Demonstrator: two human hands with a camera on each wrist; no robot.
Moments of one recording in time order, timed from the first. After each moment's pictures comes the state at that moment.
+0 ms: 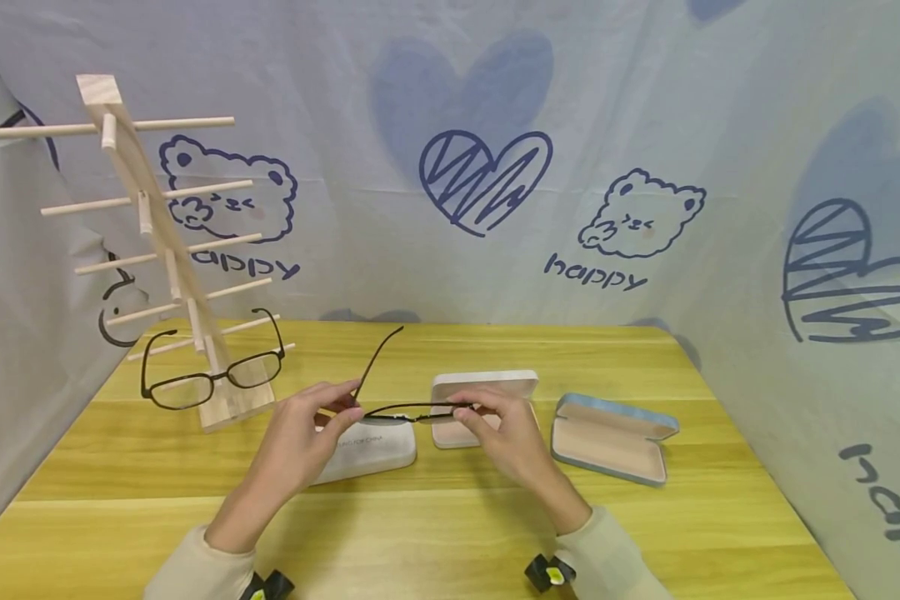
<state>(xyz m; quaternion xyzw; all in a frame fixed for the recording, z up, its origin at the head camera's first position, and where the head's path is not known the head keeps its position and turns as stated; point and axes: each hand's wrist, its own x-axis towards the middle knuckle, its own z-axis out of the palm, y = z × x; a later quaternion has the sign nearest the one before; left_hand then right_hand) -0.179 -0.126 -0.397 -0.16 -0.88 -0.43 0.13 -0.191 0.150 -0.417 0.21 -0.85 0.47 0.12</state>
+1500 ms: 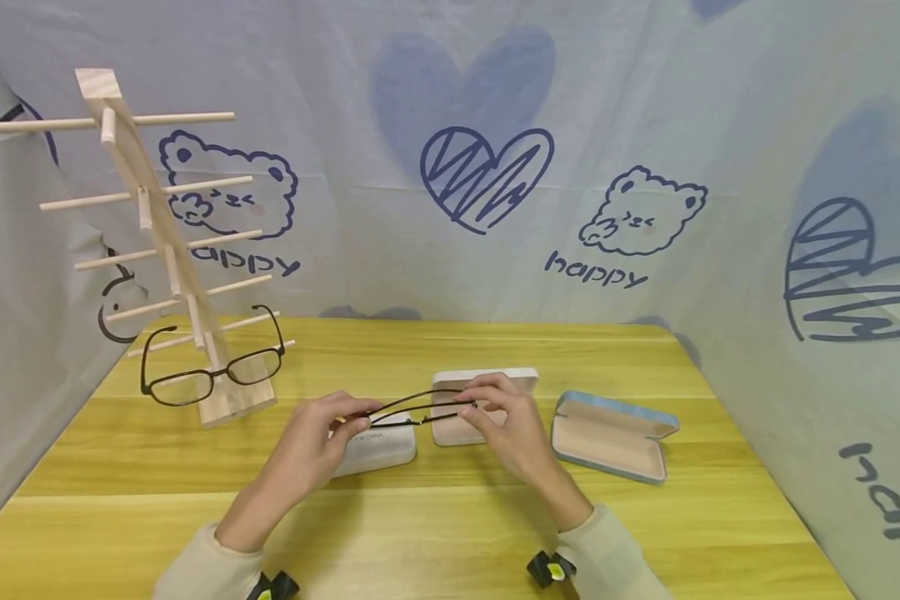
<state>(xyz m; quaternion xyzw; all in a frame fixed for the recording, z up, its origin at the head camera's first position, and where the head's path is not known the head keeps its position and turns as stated) -0.180 -0.120 -0.408 -0.21 -0.88 -0.42 0.10 -0.198 0.157 -0.426 0.20 -0.85 0.46 0.14</state>
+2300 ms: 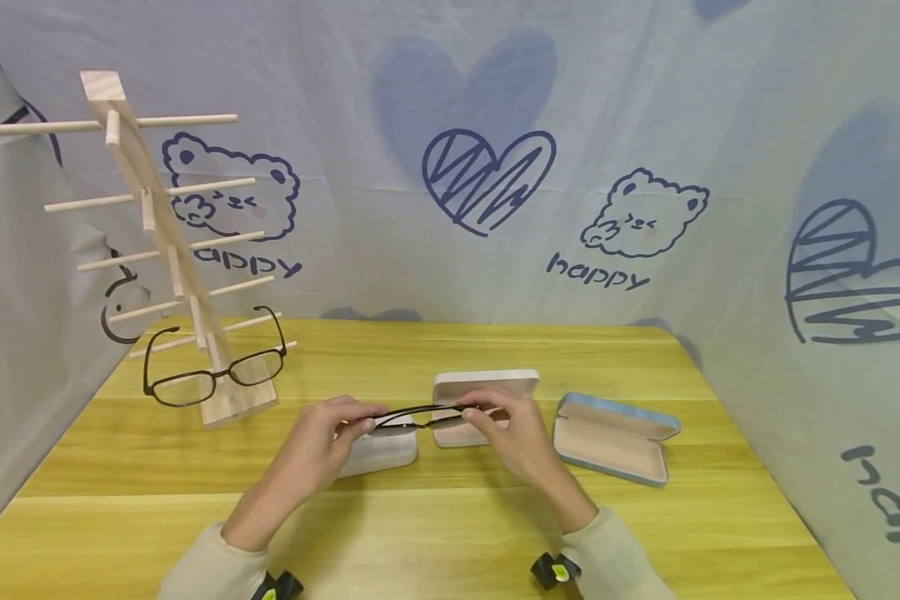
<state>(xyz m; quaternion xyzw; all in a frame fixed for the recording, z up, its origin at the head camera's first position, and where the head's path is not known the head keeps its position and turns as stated) -0.181 -0.118 -0.409 -0.21 -0.88 -0.42 0.08 -0.198 0.161 -0.429 0.21 -0.86 0.45 0.11</state>
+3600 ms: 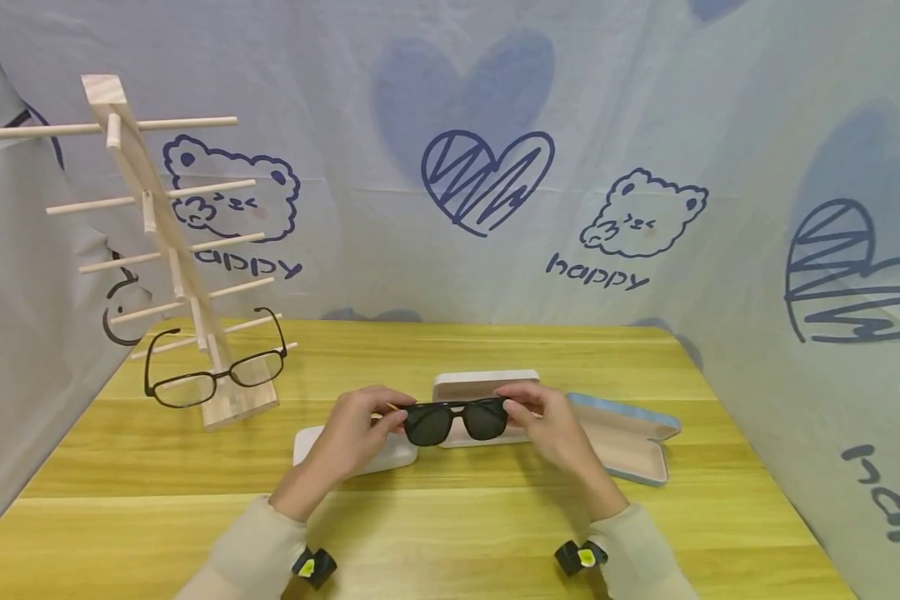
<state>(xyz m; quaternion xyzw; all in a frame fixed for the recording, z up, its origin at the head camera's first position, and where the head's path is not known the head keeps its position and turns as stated) -0.207 -0.085 -0.423 -0.21 -0.86 -0.47 0.05 -0.209 0.202 -0.428 0.09 -0.85 0.52 0.02</state>
